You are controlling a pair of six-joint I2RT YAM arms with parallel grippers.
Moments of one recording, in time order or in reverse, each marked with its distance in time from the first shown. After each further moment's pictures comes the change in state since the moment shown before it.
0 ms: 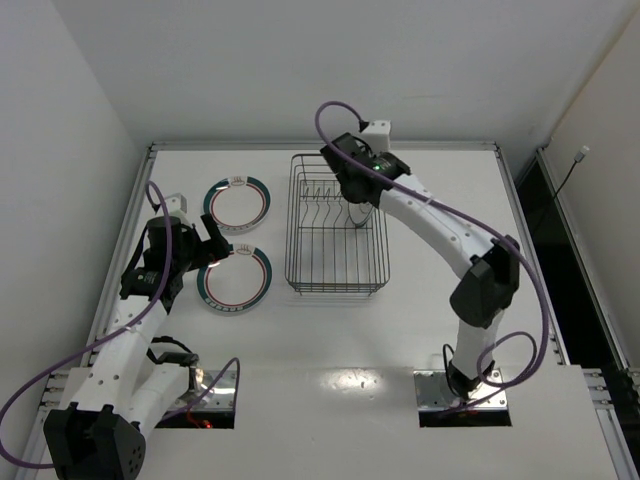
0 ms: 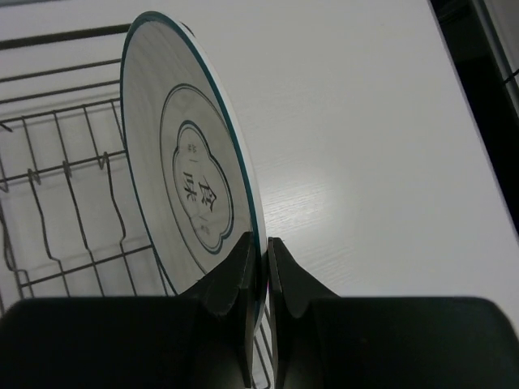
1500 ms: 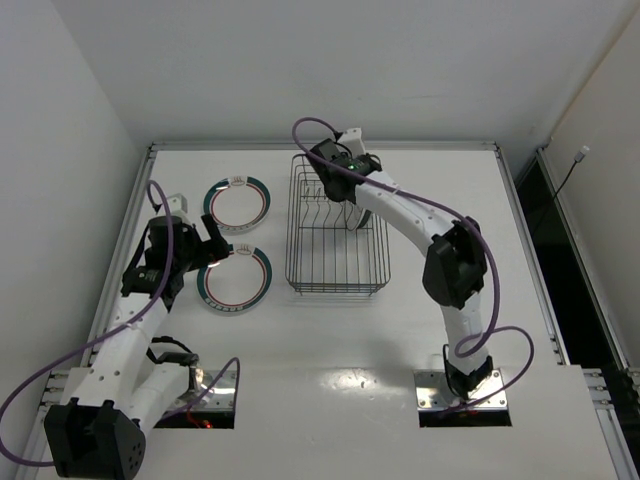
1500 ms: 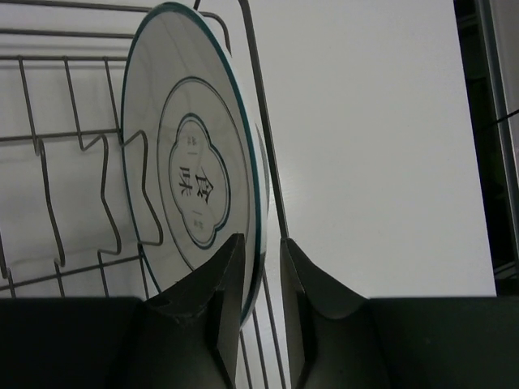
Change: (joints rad) left arm 0.000 0.017 0.000 -0.002 -0.012 0.000; right arm 0.010 0.266 0.108 0.064 0.012 -0.180
